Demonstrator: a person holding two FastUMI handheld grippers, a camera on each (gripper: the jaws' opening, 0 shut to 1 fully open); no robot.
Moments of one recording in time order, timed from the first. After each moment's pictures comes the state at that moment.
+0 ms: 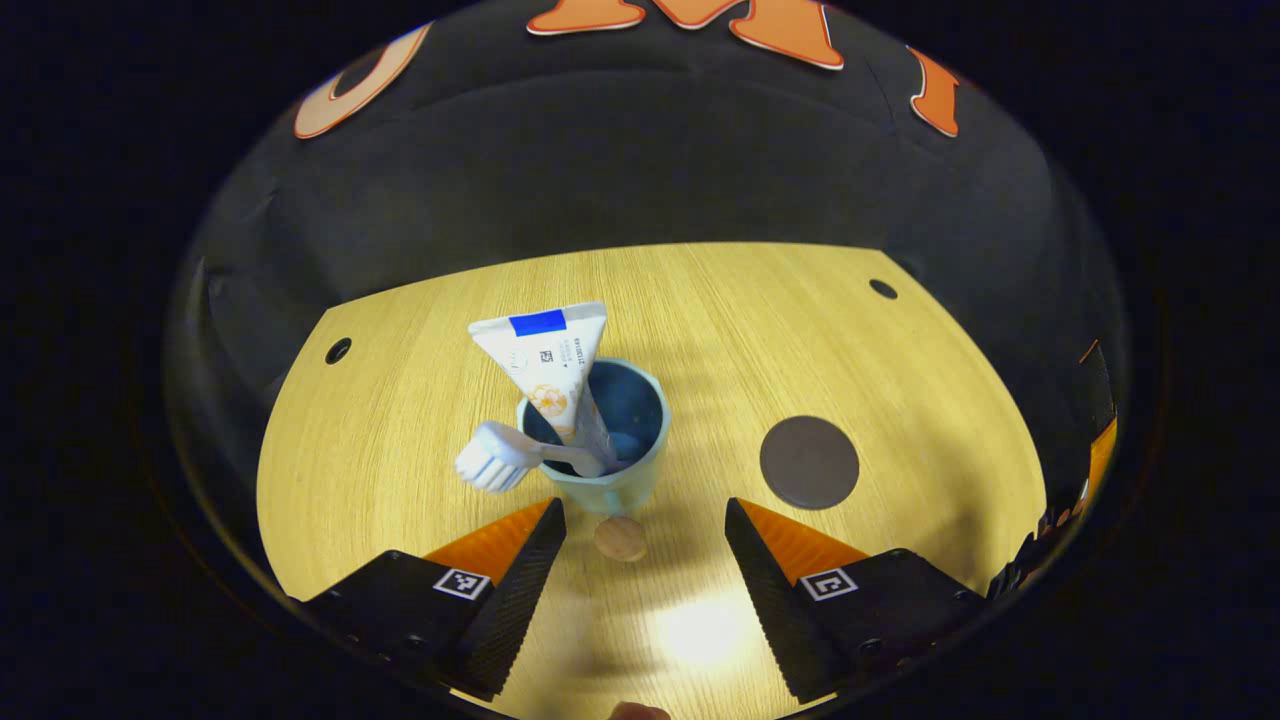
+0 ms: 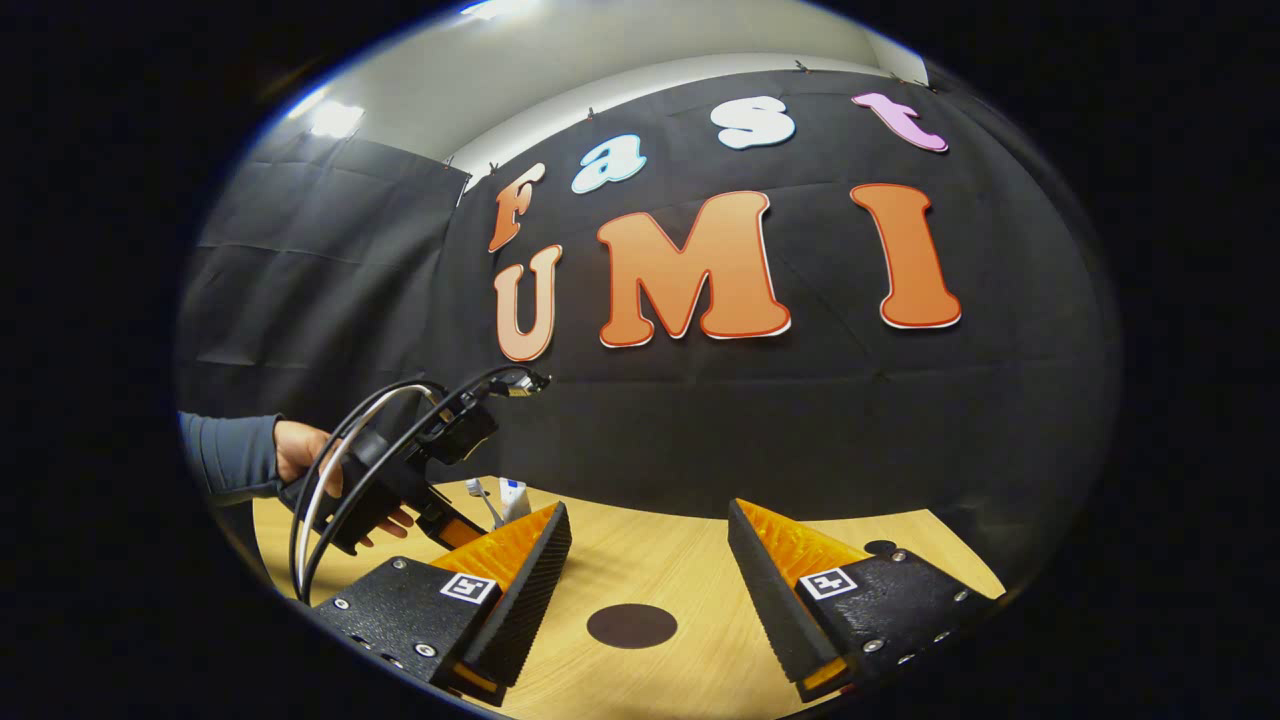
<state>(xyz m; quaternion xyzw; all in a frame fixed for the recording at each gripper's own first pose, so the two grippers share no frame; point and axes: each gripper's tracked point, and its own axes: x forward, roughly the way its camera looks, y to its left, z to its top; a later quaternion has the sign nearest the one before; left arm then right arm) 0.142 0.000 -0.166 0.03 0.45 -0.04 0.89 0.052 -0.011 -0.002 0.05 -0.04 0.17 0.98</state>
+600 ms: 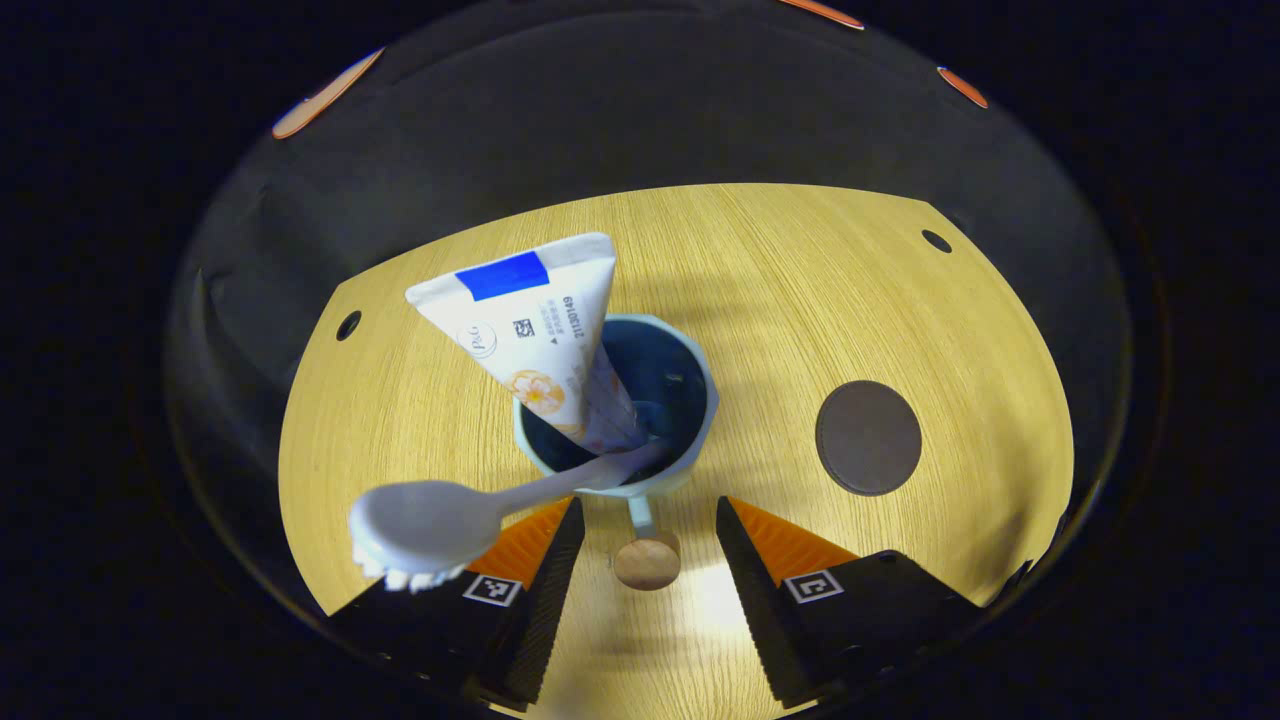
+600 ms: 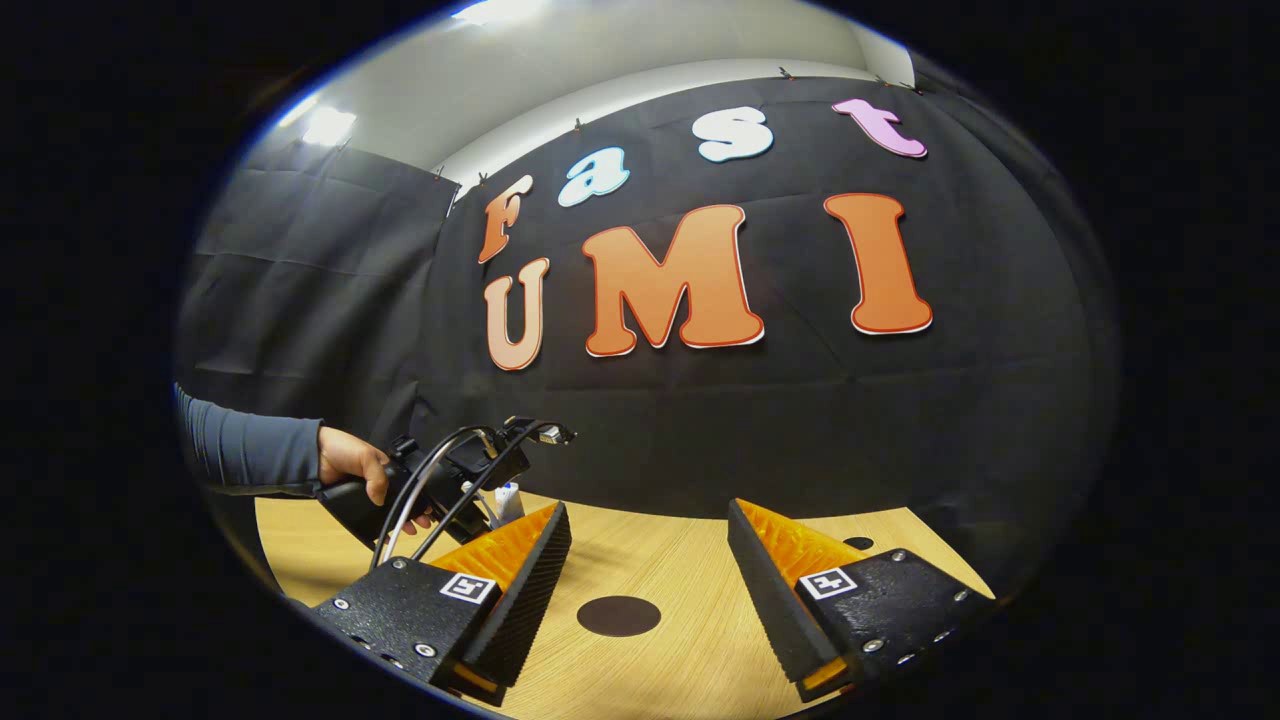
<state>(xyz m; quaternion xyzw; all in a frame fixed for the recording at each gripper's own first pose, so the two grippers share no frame) 0.151 0.016 -0.197 0.05 0.51 0.00 0.86 0.026 -0.026 0.005 0.05 -0.06 0.16 0.98</state>
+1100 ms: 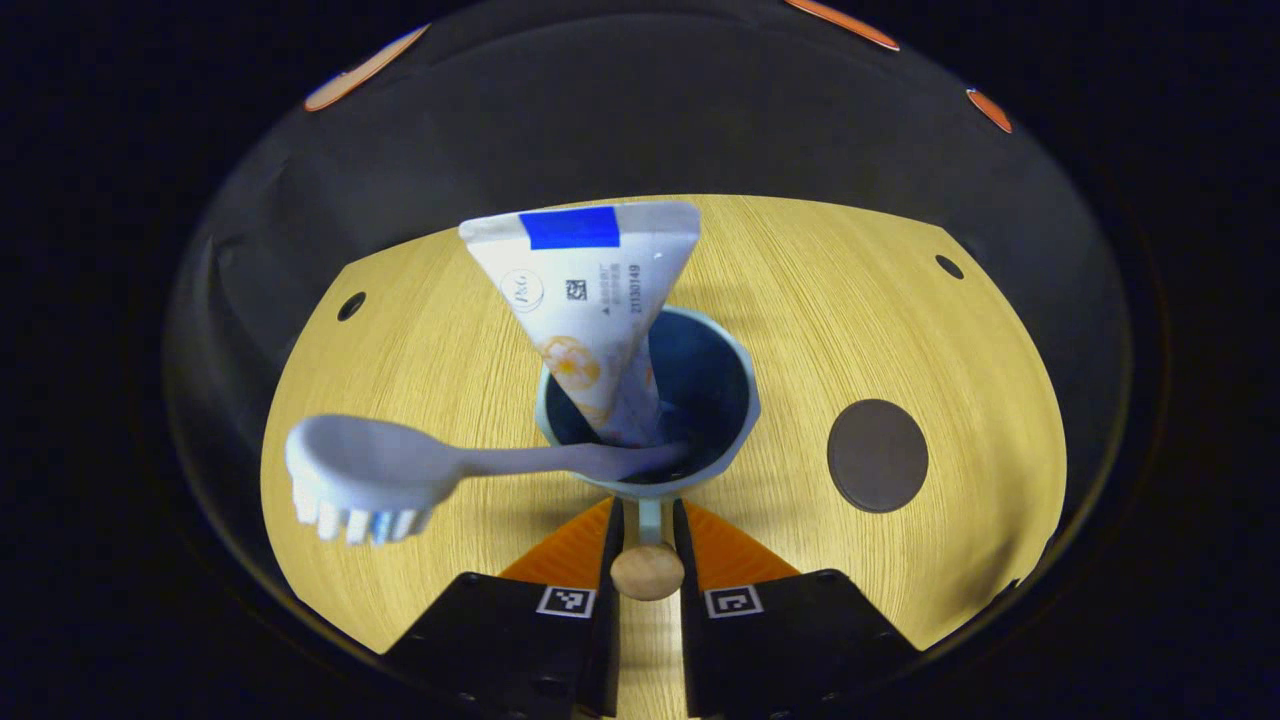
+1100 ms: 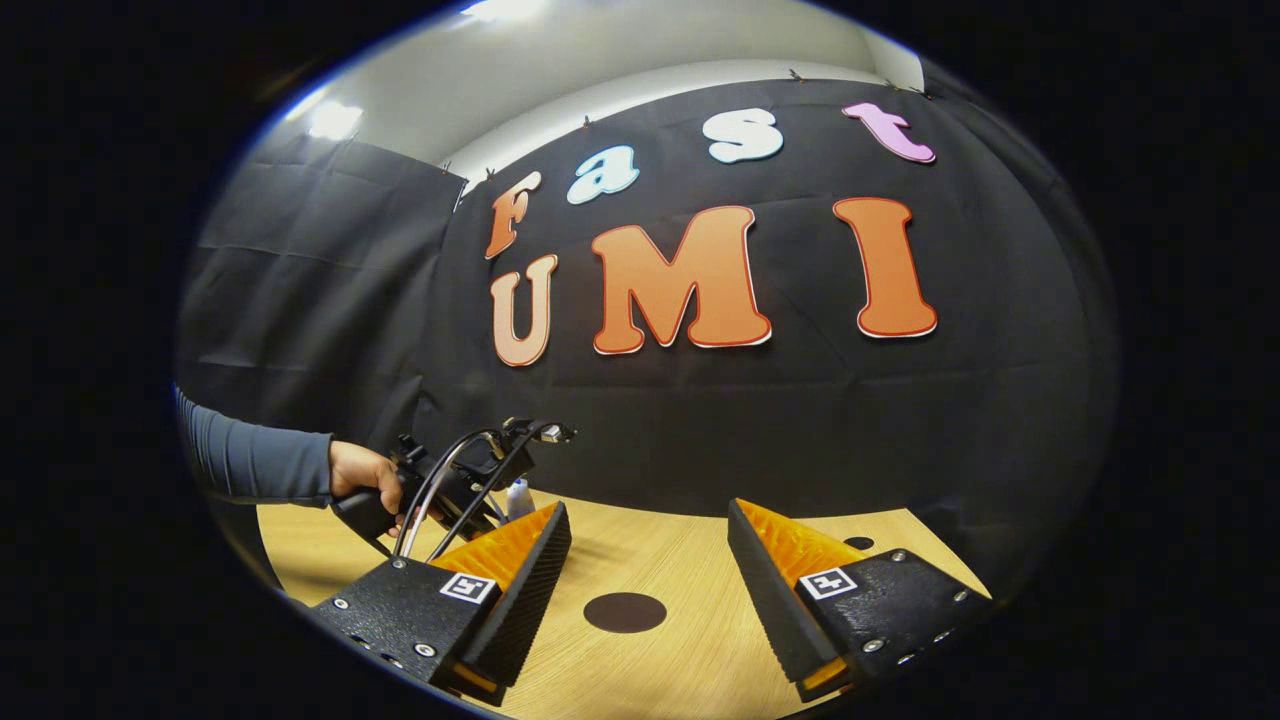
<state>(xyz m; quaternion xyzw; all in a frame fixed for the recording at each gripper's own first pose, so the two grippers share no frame) 0.150 0.017 -0.184 0.01 0.49 0.01 0.87 0.018 -0.019 0.005 0.05 -0.05 0.16 0.98</state>
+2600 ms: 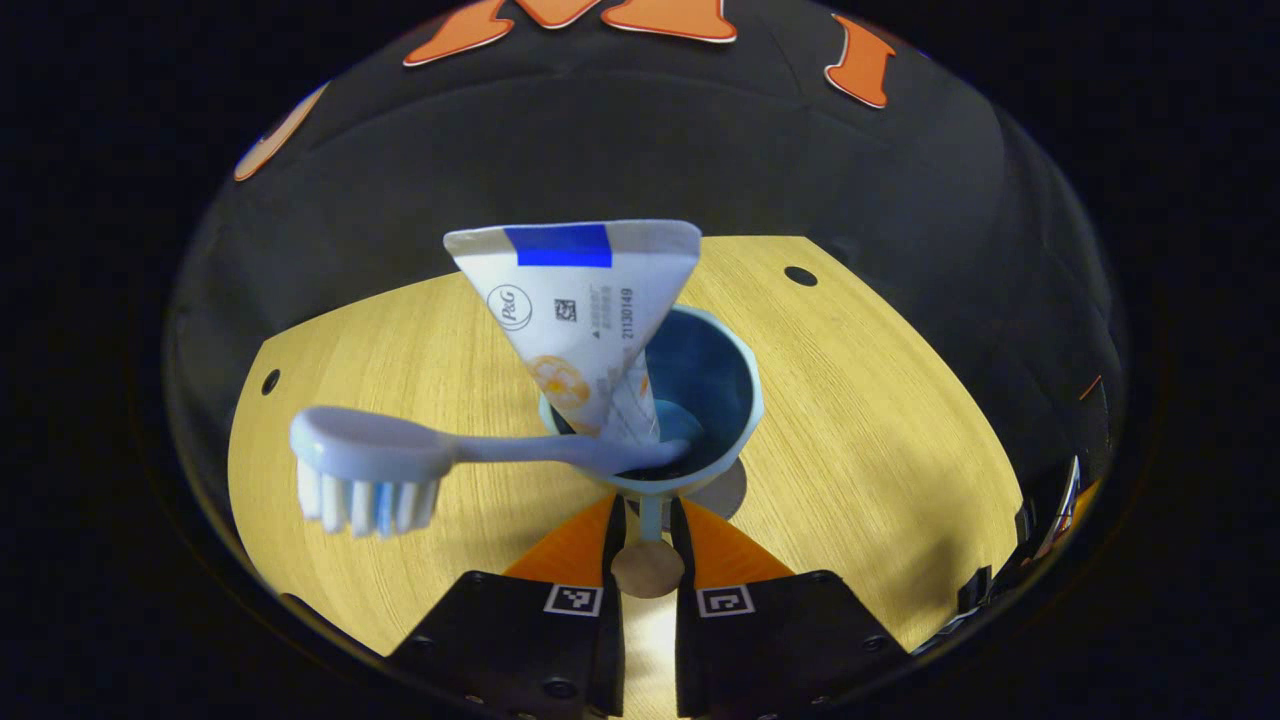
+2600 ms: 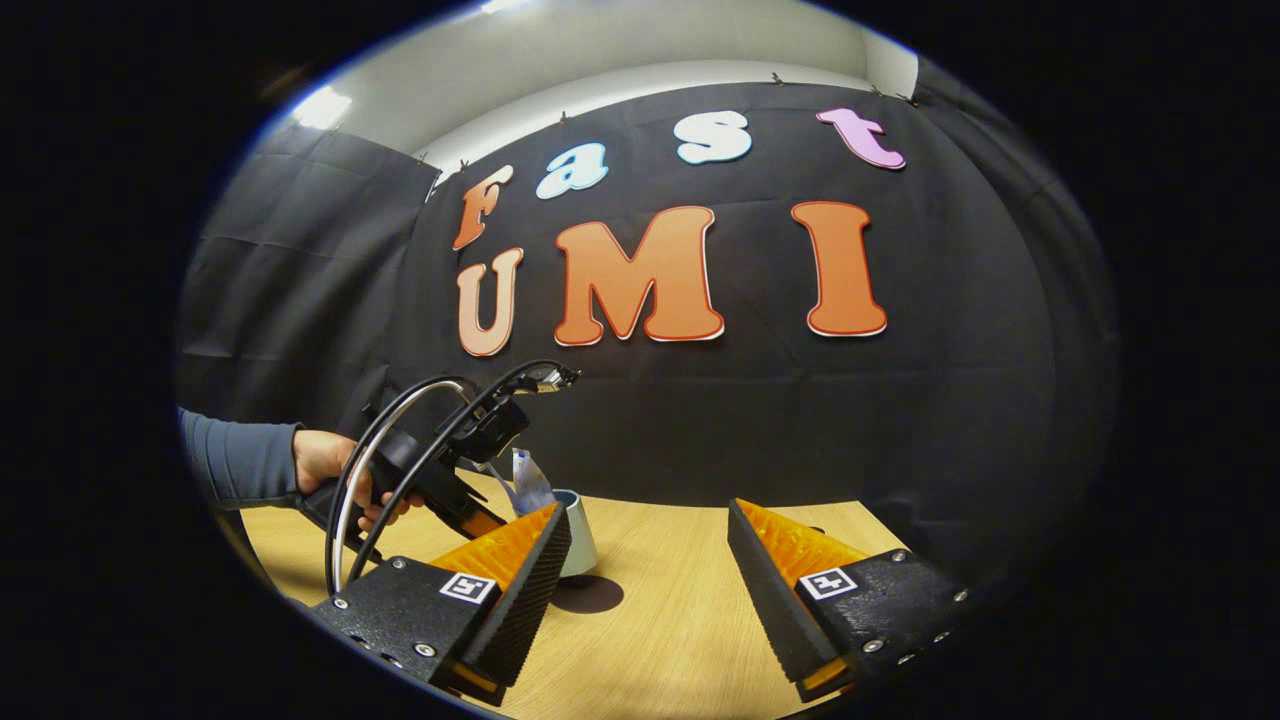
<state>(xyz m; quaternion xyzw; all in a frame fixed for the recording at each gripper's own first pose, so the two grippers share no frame) 0.176 0.004 -0.182 0.03 0.43 -0.13 0.89 -0.004 -0.061 -0.003 0.05 -0.03 0.10 0.99</state>
